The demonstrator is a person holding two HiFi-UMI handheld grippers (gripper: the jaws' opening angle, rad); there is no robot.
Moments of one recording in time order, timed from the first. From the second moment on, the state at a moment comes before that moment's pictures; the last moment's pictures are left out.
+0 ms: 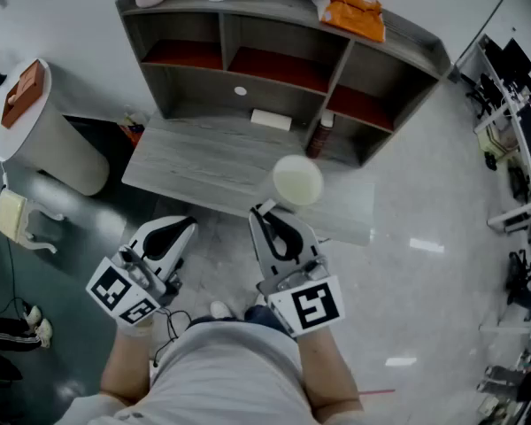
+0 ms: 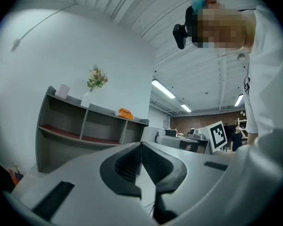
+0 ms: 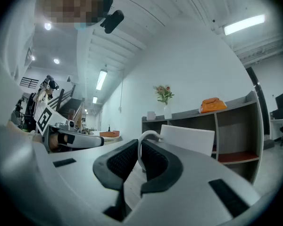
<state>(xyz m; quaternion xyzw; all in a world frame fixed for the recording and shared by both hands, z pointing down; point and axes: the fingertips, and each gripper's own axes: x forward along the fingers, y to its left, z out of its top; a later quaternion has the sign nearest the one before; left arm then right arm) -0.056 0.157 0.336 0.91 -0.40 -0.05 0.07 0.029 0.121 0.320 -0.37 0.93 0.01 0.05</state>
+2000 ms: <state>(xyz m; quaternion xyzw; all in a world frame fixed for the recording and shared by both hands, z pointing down) -0.082 -0.094 0.345 0.94 -0.34 -0.04 0.07 0.016 -0.134 0.344 -0.44 0.90 0.01 0.02</state>
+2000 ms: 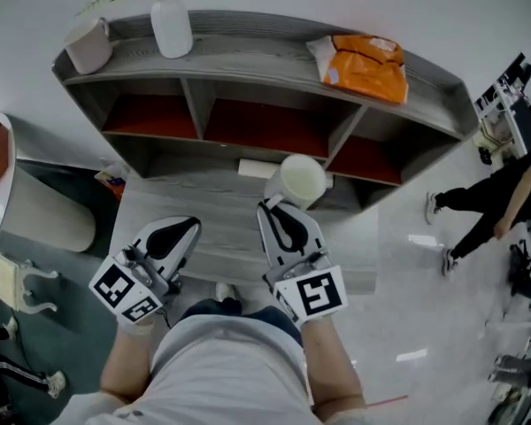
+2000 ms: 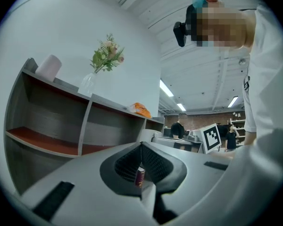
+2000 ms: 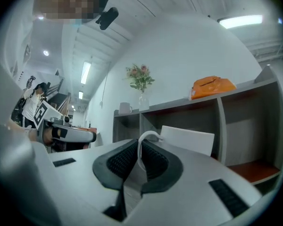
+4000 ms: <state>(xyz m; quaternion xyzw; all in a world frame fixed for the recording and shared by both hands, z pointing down) -0.101 -0.157 0.368 0.90 -0.41 -0.02 0.13 0.051 -0.322 0.407 -0.49 0.87 0.00 -0.10</state>
